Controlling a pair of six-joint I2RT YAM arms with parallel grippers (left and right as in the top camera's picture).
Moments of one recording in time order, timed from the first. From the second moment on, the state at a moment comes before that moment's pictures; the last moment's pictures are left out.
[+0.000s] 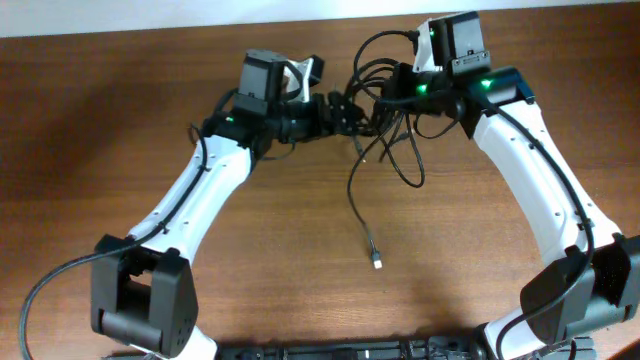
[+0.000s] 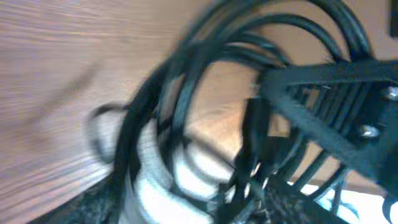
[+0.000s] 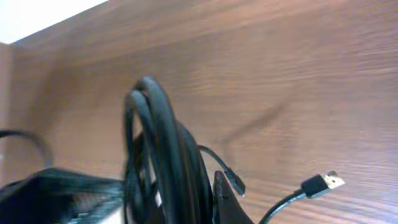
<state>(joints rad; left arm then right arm) -0.37 1.76 1.36 -0.34 0.72 -0.58 0.23 1.71 1.56 -0.74 -0.28 0.47</state>
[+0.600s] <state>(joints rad) -0.46 1.76 1.36 -0.31 0.75 -0.70 0.23 1.71 1.56 -0.73 -0.22 0.50</state>
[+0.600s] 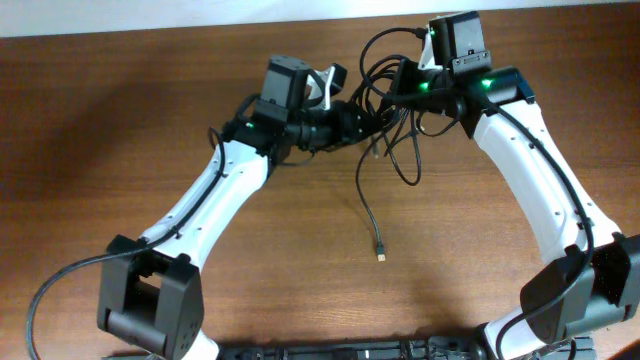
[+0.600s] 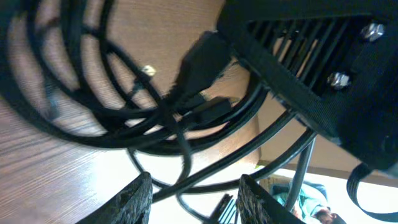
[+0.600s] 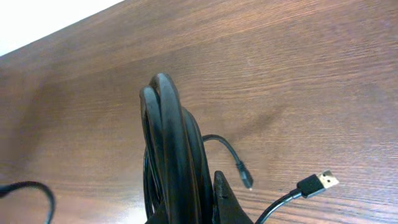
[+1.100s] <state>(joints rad) -0.51 1.85 1.36 -0.17 0.69 -0.77 0.23 1.71 1.56 -0.75 -0.26 0.50</state>
